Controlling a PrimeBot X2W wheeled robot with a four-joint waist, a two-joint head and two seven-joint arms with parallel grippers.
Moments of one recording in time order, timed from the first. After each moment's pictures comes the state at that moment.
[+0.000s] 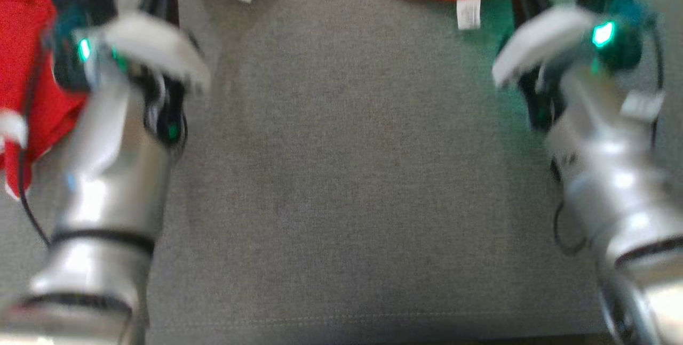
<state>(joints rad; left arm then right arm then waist) -0.96 0.08 -0.22 0.96 -0.38 -0.09 -0.25 -1.06 -0.09 0.28 1.18 0.36 0.13 -0.24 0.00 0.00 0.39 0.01</state>
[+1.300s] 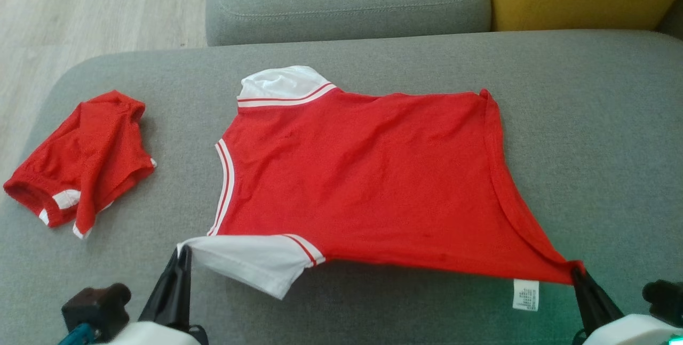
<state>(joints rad) 0.34 0.16 -0.16 -0.34 -0.35 0.15 0.11 0.32 -0.04 -0.12 -0.12 0.33 0.13 0.29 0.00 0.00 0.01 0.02</state>
